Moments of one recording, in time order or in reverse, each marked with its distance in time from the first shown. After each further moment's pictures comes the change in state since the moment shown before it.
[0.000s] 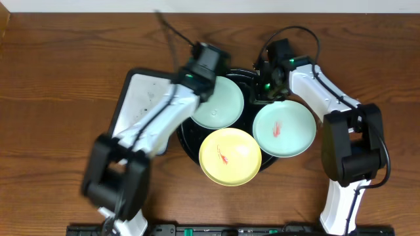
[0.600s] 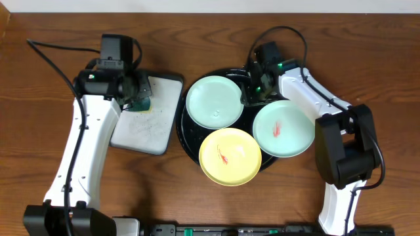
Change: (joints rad) left arm 0.418 -0.304 -0.009 -0.406 0.330 -0.076; right arm 0.081 0.000 -0.011 0.063 0.156 0.001
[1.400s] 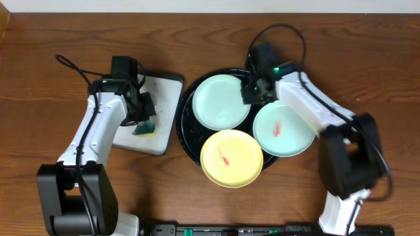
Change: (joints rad) left arm 0.054 0.134 -0.208 0.092 0.079 0.032; right arm 0.043 -0.116 -0.034 0.025 0.192 0.067
